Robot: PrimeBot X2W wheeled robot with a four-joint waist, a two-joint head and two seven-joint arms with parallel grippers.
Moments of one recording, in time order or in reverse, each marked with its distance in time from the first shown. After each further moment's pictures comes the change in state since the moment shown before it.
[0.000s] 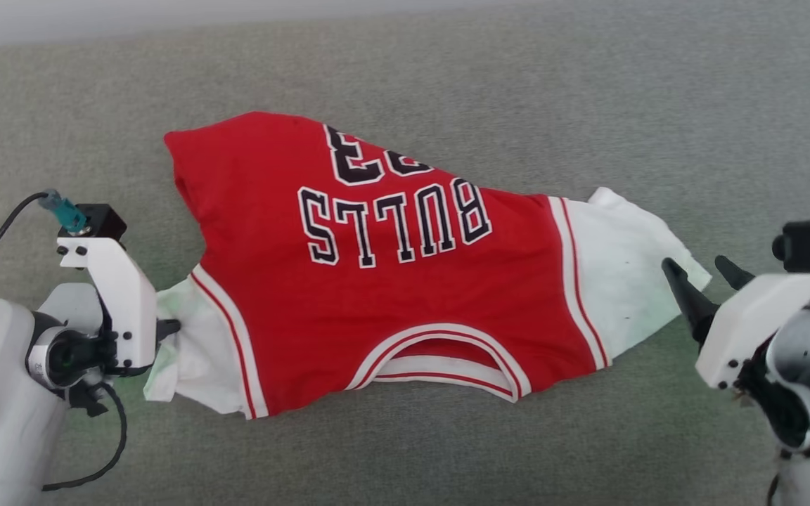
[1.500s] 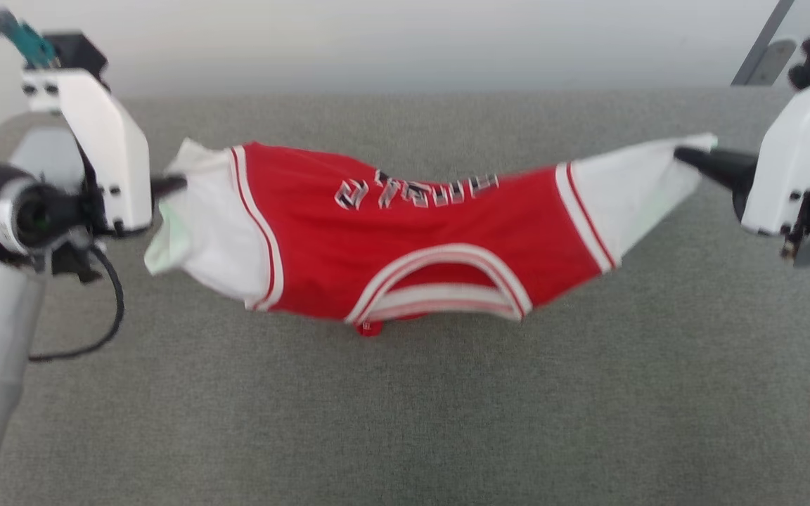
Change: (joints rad) left arm -0.259 -0.006 0.019 -0.168 -0.053 0.091 0.134; right arm -0.450 -0.162 0.083 0.160 0.346 0.000 0.519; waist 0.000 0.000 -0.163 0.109
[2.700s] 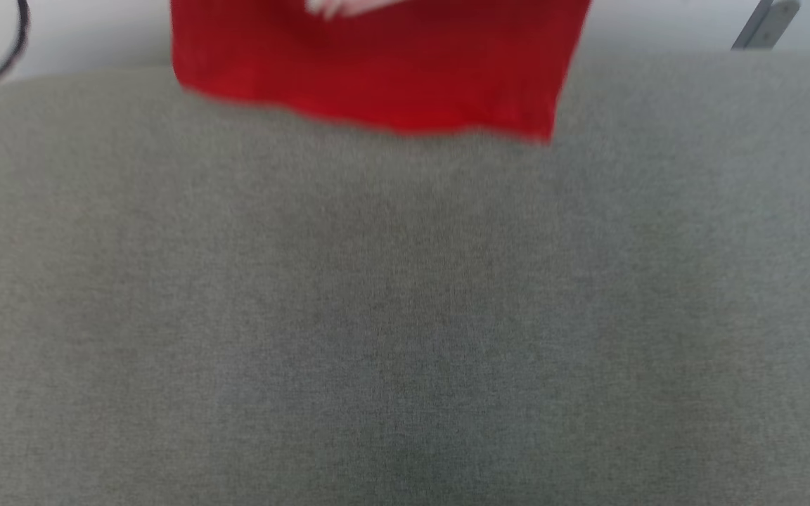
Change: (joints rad) left arm -0.558 -0.078 0.017 0.266 0.130 -0.118 -0.433; right arm -0.664 0.109 0.044 0.467 -0.300 0.000 -0.727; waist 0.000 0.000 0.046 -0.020
